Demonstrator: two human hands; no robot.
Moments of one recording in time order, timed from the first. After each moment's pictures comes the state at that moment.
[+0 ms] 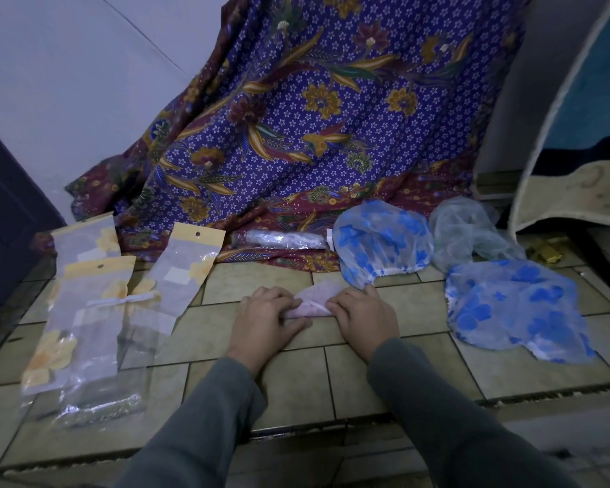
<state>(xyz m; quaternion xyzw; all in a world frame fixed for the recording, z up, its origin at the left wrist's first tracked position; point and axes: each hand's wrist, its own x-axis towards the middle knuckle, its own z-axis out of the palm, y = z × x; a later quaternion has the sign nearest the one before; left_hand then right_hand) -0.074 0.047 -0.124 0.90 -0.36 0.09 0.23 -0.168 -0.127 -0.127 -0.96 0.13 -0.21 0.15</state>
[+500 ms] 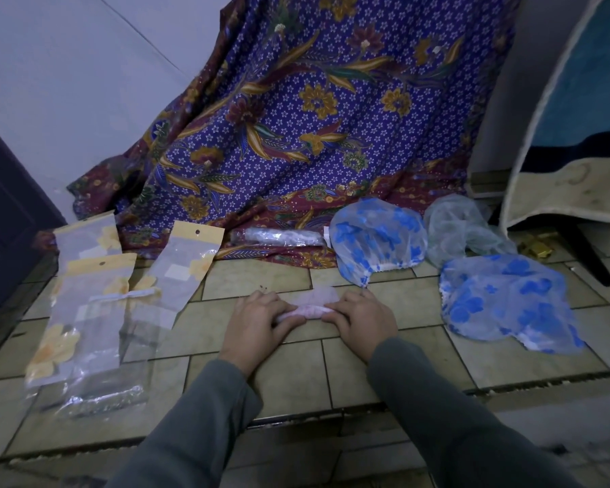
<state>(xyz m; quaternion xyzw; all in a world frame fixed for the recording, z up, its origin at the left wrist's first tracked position) -0.084 0.060 -0.128 0.87 -0.40 0.13 0.24 -0.185 -0.123 -0.122 -0.97 0.13 -0.13 0.15</state>
